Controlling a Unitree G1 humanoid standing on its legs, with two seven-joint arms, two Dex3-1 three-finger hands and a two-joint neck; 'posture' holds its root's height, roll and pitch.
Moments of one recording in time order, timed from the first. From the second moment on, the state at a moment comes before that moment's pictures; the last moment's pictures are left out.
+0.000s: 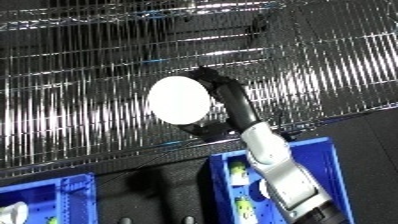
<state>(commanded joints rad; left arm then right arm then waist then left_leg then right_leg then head) -0.19 0.37 -0.42 0.91 -0.55 -0.13 -0.01 -1.08 -0.57 0.56 0.65 0.53 -0.07 -0.08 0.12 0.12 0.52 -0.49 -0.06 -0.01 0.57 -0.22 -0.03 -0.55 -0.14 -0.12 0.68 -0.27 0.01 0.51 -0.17</state>
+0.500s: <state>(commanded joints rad) -0.18 0.36 -0.41 0.93 -0.55 -0.15 -0.01 -1.04 -0.60 0.53 0.61 0.54 -0.13 -0.11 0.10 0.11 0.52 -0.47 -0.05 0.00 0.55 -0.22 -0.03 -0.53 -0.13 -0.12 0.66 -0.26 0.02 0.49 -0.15</state>
